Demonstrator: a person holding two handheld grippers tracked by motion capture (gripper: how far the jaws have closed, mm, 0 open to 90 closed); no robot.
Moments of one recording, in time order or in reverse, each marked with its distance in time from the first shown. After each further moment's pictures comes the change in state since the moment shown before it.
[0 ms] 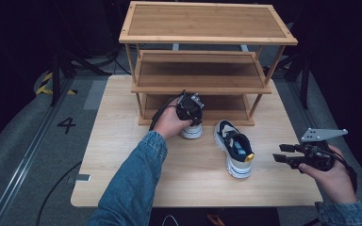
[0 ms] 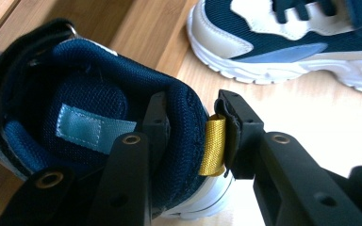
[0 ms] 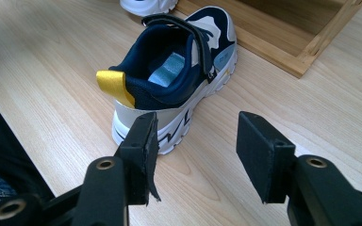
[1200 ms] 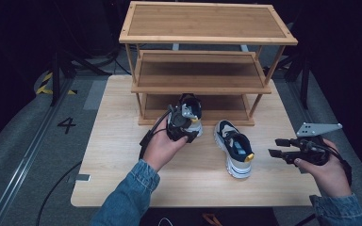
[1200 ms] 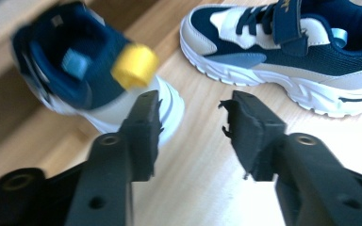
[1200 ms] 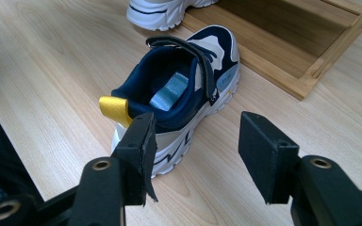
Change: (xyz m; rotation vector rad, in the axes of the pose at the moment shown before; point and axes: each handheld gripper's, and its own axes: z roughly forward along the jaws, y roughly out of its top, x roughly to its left) left arm -0.084 -0.031 -0.047 -0.123 0.159 -0.281; right arm 0.000 0.016 0.008 -0.018 0.012 -0.039
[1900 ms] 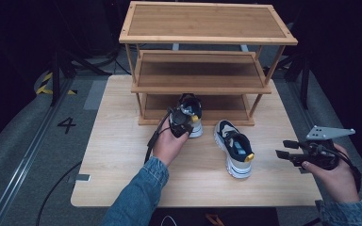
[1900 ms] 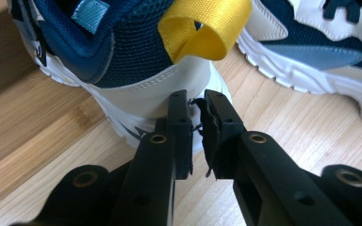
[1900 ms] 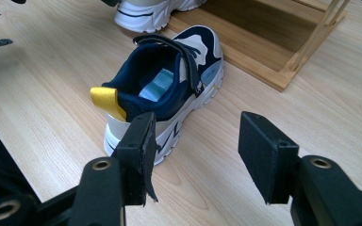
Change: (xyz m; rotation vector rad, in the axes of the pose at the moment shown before) left arm 0.026 -0.006 0.051 0.015 0.075 -0.130; right arm -0.002 -0.013 -0.017 -0.037 -0.049 0.032
